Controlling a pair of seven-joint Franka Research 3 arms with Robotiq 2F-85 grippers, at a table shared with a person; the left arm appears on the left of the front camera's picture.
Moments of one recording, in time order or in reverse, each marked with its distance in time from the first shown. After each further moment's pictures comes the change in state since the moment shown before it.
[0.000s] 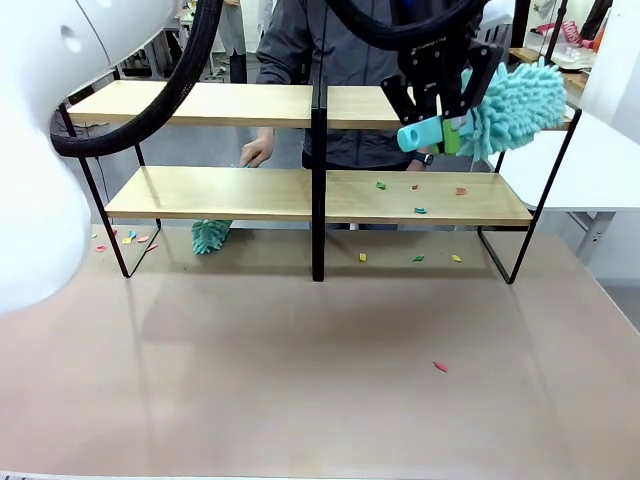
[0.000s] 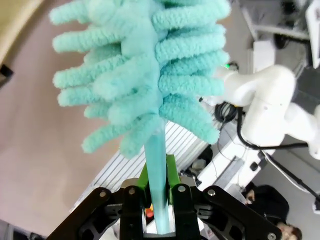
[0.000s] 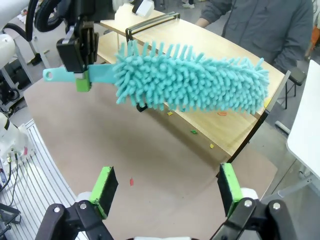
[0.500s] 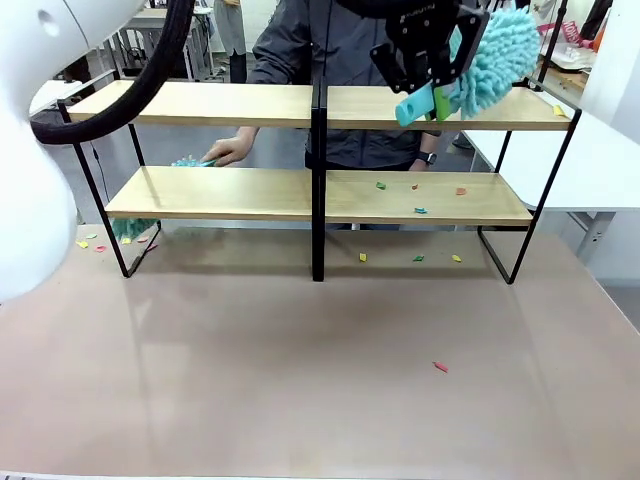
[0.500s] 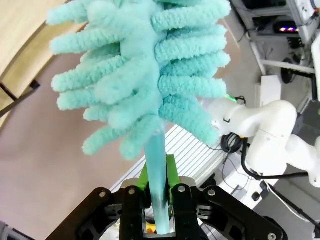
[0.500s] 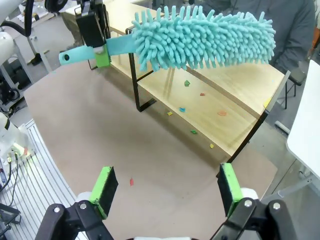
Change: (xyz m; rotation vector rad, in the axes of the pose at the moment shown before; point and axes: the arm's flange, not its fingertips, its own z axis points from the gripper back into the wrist) left arm 0.004 0.014 0.027 0.065 -0.136 0.062; right arm 0.000 0.000 0.000 0.000 0.000 0.000
